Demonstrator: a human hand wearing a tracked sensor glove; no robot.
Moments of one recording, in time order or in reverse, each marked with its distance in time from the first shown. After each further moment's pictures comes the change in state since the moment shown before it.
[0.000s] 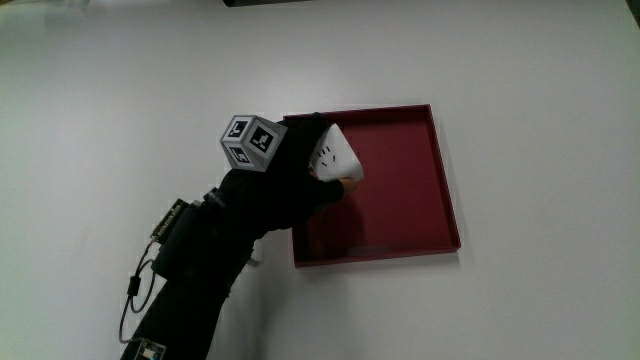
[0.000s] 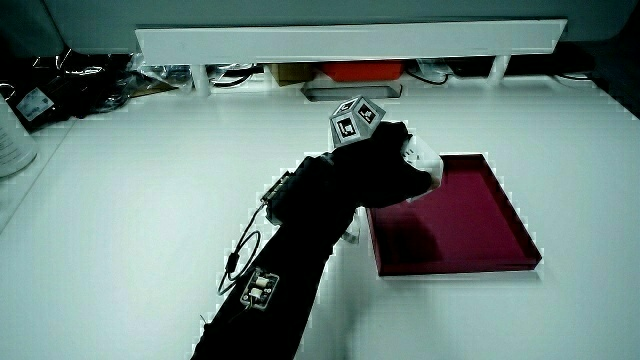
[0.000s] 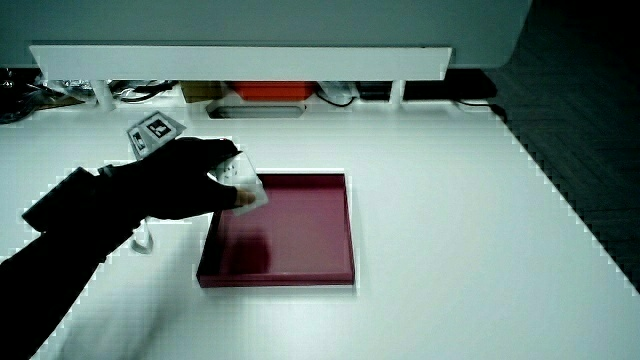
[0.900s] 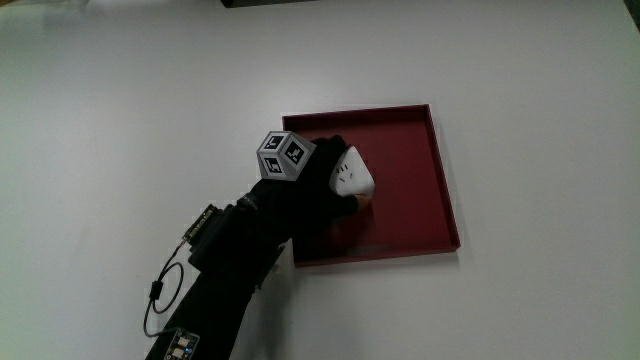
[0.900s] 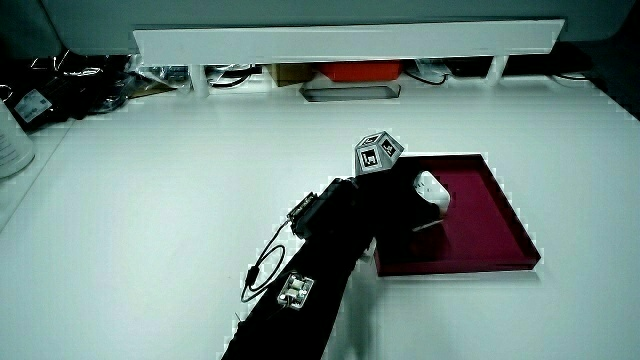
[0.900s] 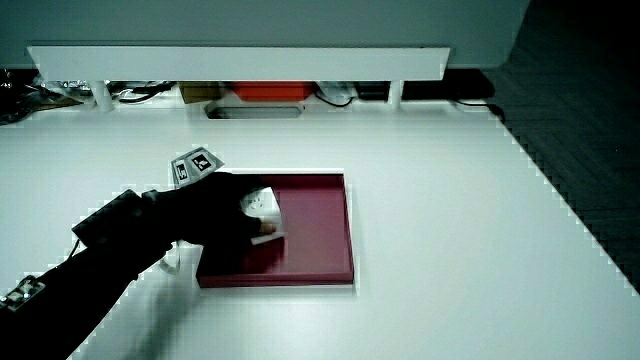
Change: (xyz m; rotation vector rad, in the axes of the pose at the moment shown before) arm -0.019 0.028 -0.061 -0.136 0.026 0.025
